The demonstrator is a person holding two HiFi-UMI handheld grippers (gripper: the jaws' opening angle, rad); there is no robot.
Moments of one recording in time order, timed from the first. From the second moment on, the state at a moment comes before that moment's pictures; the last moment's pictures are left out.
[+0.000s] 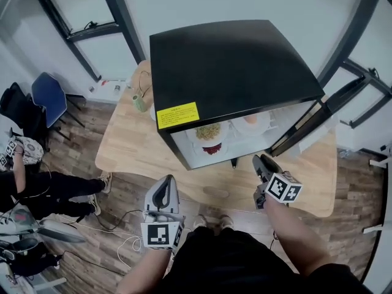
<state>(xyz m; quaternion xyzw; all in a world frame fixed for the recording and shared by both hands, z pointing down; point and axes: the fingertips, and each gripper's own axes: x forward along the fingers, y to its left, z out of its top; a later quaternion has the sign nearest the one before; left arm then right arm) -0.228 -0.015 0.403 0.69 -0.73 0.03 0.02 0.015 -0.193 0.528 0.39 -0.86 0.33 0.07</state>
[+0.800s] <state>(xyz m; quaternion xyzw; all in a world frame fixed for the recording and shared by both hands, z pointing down) -0.191 -0.026 0.393 0.72 -0.70 0.05 0.00 0.085 -0.164 0.427 0.39 -0.91 0.12 0.03</state>
